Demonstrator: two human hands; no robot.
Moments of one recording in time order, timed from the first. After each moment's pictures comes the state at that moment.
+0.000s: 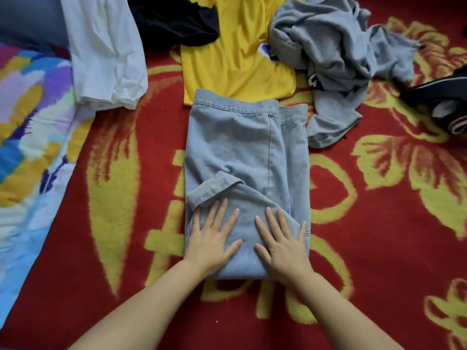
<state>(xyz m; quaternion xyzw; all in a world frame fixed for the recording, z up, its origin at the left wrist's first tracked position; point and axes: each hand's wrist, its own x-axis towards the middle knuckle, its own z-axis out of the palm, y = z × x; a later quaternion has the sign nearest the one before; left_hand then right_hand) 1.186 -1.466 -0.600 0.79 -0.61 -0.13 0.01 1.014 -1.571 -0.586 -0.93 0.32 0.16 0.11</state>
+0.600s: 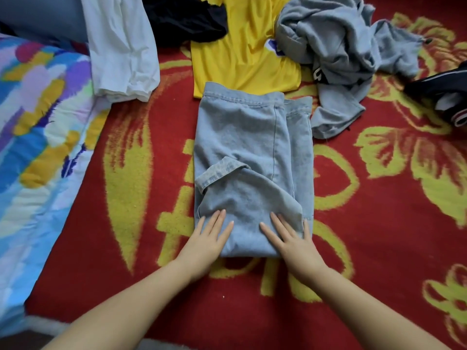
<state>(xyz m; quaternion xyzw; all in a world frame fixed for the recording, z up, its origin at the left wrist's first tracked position) 1.192 -1.428 -0.572 0.70 -0.68 -0.15 -0.13 0.990 -1.566 -0.570 -0.94 0.24 0.23 0.10</state>
